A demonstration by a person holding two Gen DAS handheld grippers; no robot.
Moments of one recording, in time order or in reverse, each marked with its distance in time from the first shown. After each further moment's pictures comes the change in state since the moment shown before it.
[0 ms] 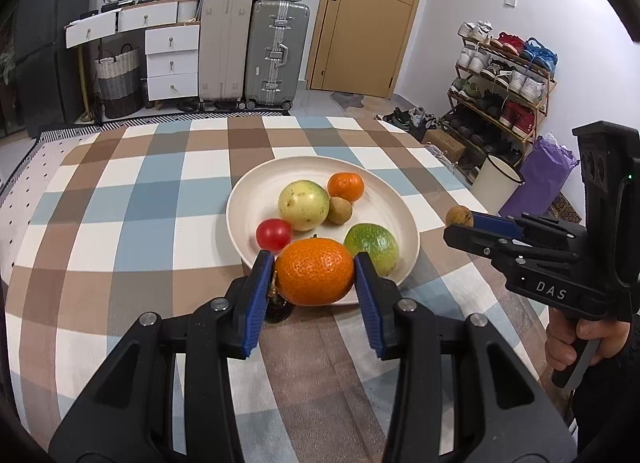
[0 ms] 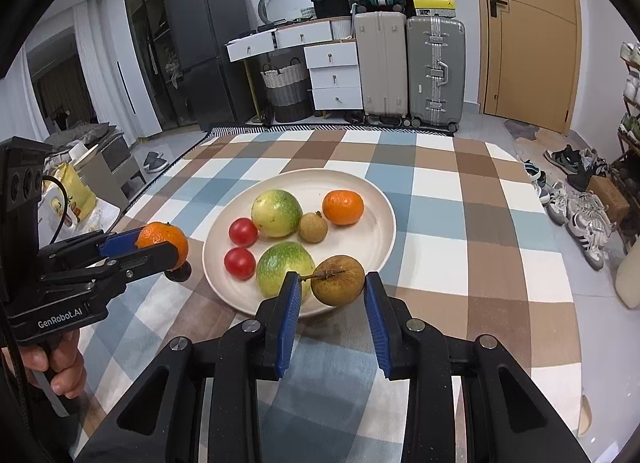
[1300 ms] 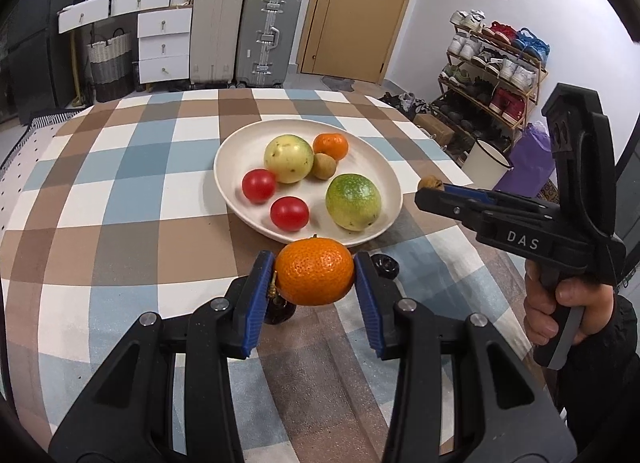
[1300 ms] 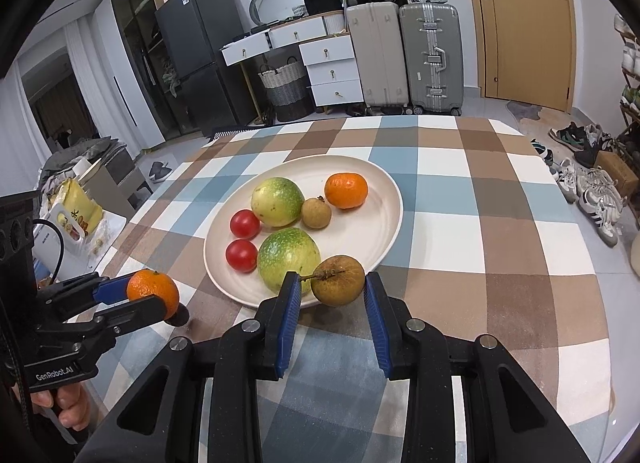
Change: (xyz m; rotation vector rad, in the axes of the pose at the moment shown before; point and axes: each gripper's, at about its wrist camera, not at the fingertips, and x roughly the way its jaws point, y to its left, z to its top) left arm 0.002 -0.005 -0.035 -0.005 0.053 -0.042; right arm 0.019 -0.009 -0.013 0.075 0.013 0.043
